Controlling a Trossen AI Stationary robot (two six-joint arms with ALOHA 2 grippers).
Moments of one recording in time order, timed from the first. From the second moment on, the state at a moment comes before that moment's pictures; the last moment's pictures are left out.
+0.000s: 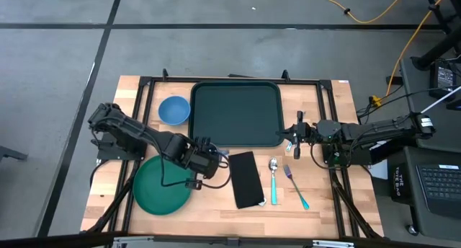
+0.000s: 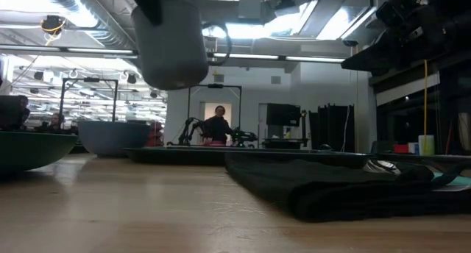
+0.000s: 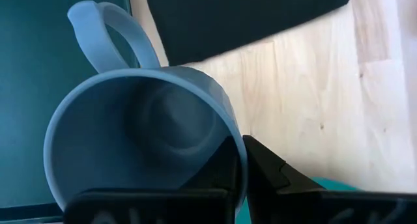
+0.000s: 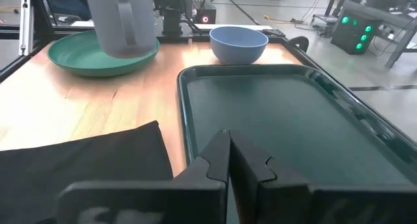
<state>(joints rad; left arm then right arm) -0.37 1.65 1.52 -1.12 -0.21 -0.21 0.07 0.65 0.23 0.17 0.23 0.00</state>
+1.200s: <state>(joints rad) 0.33 1.50 1.22 -0.90 0.00 0.36 0.07 0.71 0.23 0.21 0.31 0.07</state>
